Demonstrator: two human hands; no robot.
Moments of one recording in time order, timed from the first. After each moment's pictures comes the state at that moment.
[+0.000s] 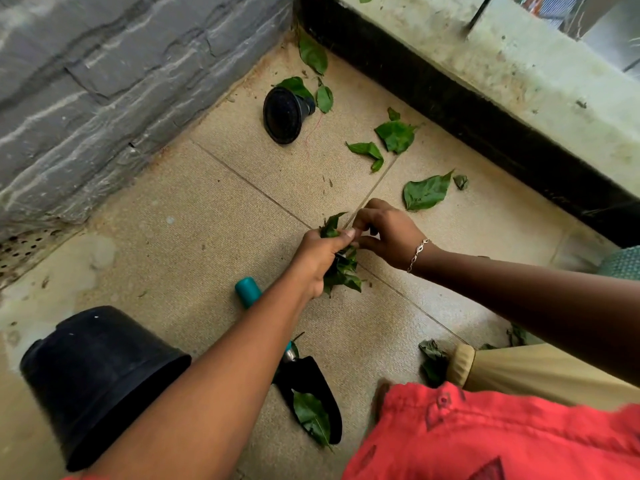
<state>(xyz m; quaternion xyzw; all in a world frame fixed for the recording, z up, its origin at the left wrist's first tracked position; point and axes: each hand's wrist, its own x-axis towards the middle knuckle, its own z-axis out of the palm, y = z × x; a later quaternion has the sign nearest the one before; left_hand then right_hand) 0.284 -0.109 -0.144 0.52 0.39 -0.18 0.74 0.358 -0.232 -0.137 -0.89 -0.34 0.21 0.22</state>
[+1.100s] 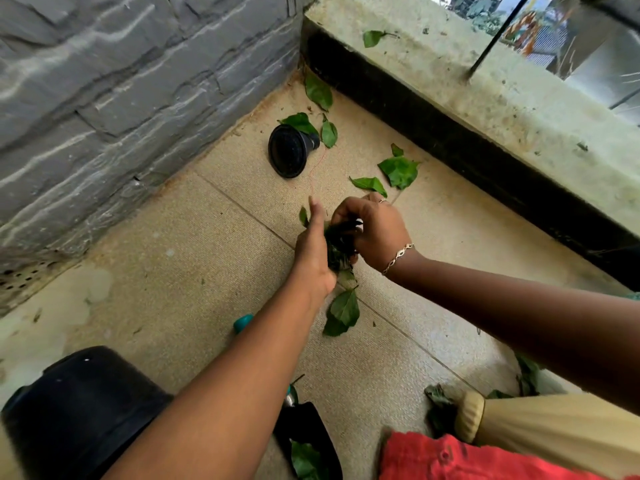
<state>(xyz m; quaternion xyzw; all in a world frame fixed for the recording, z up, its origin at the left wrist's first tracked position) 0.331 -0.097 -0.128 0.37 0.42 -0.09 0.83 0.379 -0.180 -0.116 -0.91 -0.29 0.09 0.27</state>
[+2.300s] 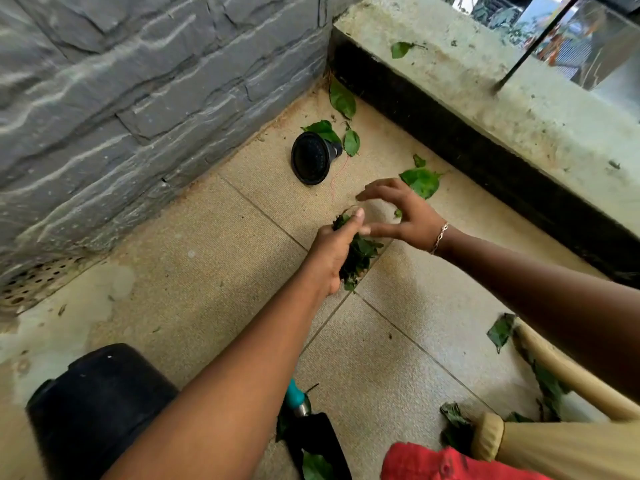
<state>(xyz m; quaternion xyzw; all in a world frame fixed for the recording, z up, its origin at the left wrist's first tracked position) 0.335 -0.077 -0.131 0.49 0.39 -0.12 0.77 0.436 -0.194 -0.123 -0.86 -0.34 0.24 0.29</state>
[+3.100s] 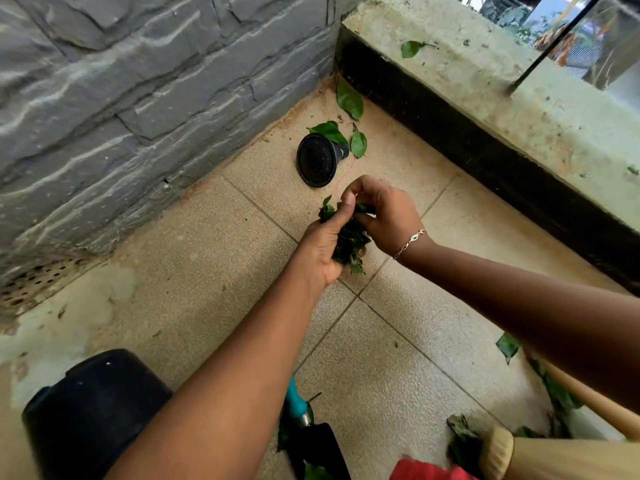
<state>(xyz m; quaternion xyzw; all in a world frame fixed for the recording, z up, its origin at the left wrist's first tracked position) 0.347 -0.059 -0.138 0.36 0.36 -0.09 0.86 0.411 -0.148 -0.121 -0.89 -0.30 0.10 0.32</state>
